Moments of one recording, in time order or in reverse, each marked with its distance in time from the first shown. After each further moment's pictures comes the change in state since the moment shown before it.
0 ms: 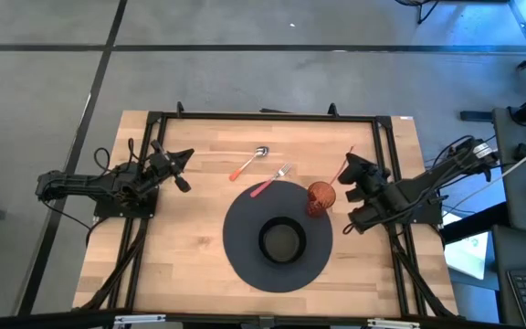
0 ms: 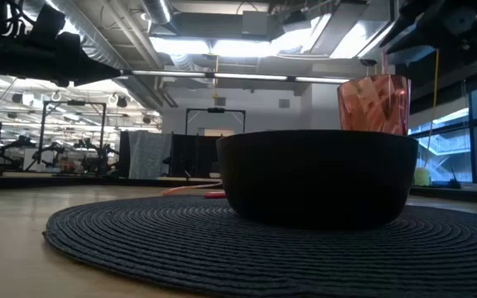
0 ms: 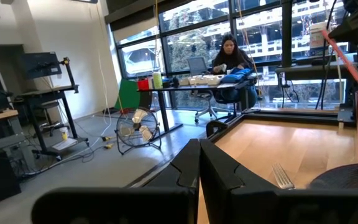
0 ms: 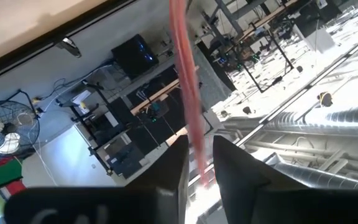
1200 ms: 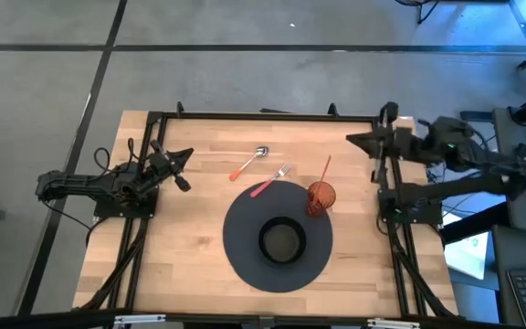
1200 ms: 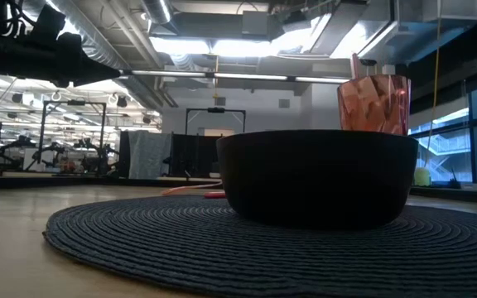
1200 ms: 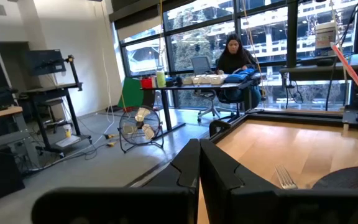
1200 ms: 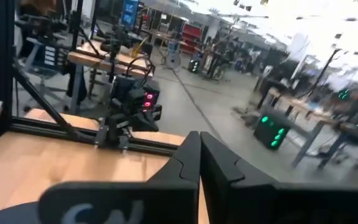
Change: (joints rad) left arm 0.000 0.000 0.000 -0.001 -0.018 -0.010; right arm -0.510 -0.444 0.076 1.192 -1.168 0.440
